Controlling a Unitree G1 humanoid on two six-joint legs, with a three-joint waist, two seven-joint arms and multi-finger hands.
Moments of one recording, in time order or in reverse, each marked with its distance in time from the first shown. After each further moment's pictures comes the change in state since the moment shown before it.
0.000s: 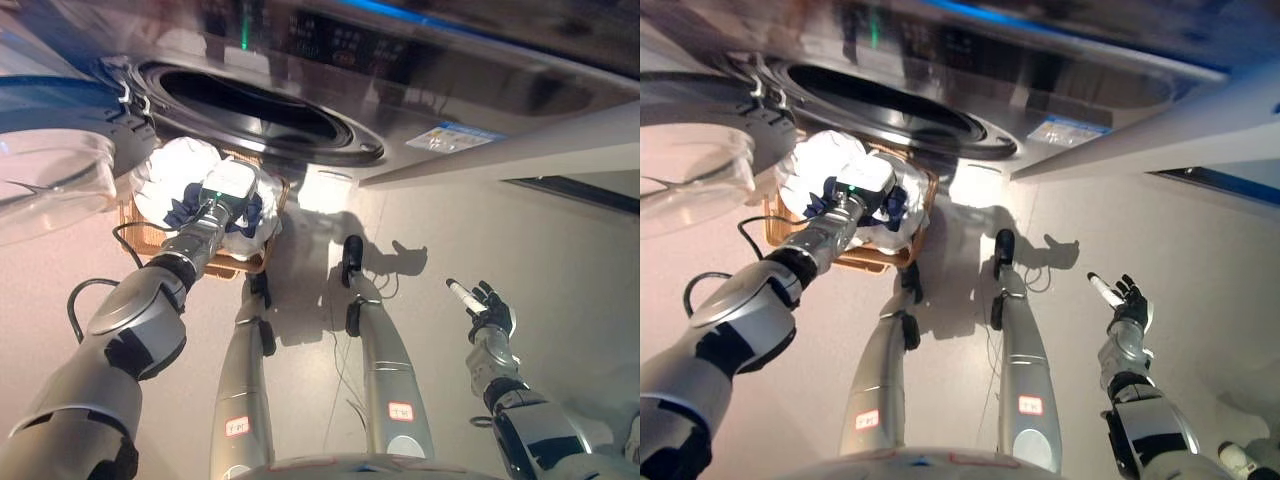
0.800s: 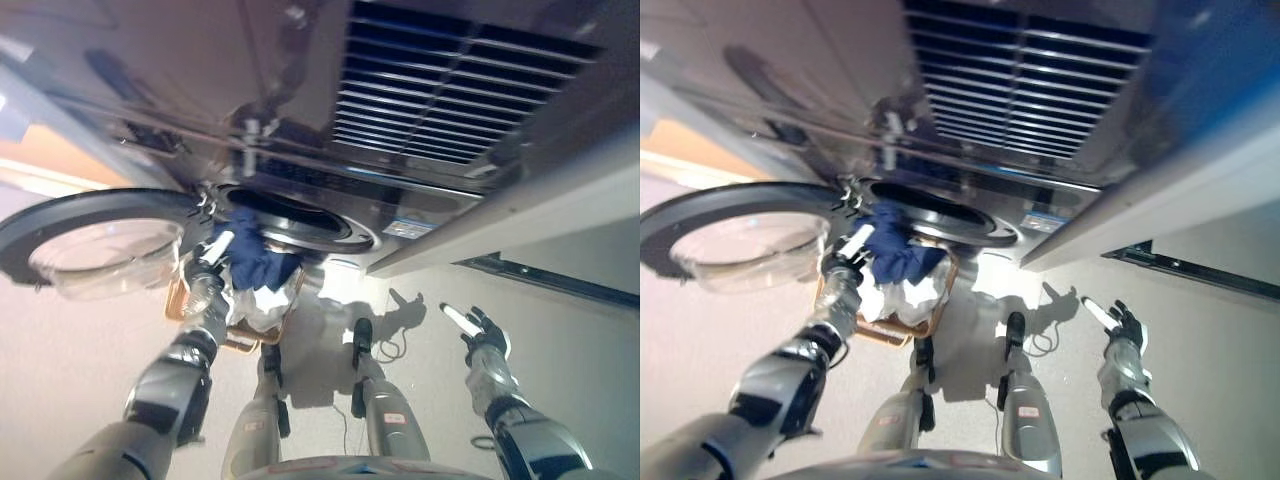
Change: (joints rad) left arm 0.327 -0.235 0.882 -0.056 -1.523 -0.217 -0.167; right arm -0.035 0.023 0.012 0.005 -0.043 0.079 0.003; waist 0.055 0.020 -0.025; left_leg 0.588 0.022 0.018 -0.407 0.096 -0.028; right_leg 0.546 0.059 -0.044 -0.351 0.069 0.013
